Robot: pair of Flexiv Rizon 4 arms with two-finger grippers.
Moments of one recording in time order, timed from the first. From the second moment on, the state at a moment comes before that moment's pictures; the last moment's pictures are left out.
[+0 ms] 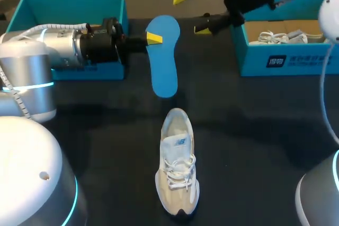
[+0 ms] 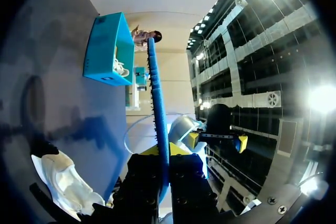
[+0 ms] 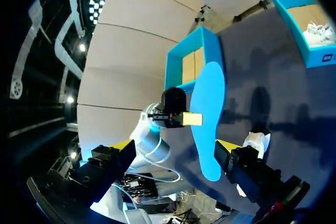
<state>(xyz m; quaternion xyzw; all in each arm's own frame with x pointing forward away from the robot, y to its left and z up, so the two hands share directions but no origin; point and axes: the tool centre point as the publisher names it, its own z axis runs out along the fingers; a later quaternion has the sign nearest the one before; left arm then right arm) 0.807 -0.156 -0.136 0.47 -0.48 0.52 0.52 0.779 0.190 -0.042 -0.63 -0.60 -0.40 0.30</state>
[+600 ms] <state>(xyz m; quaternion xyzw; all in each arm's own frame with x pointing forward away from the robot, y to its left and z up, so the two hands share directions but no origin) 0.807 -0.156 -0.136 0.47 -0.48 0.52 0.52 0.779 0.179 -0.068 -0.57 -0.55 -0.48 0.37</state>
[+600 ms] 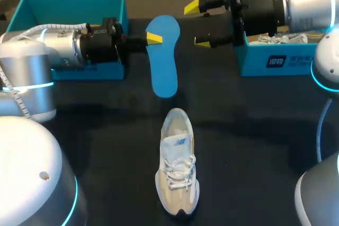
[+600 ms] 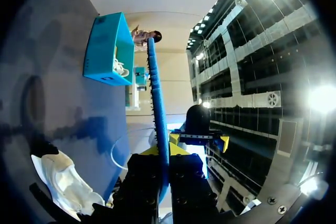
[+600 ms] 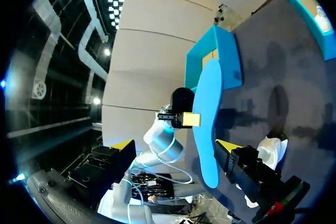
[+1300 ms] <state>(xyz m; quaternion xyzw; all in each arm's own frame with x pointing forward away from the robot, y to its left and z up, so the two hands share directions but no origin) 0.809 -0.153 -0.118 0.43 -0.51 0.56 0.50 0.779 0.171 -0.082 -0.54 -0.52 -0.52 0.42</state>
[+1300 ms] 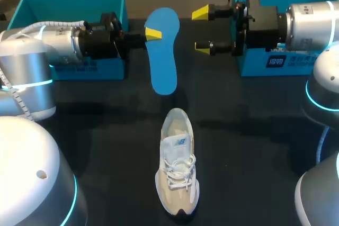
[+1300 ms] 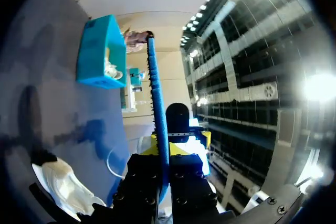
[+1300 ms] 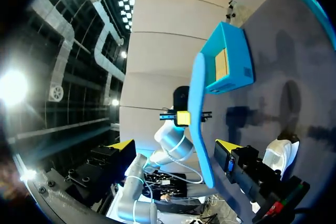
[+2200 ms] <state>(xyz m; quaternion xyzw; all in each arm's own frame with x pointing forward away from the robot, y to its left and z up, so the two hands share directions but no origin) 0.794 -0.112 -0.093 0.18 -0.66 0.70 0.21 0.778 0.170 -0.081 -0.54 -0.52 -0.52 0.42</state>
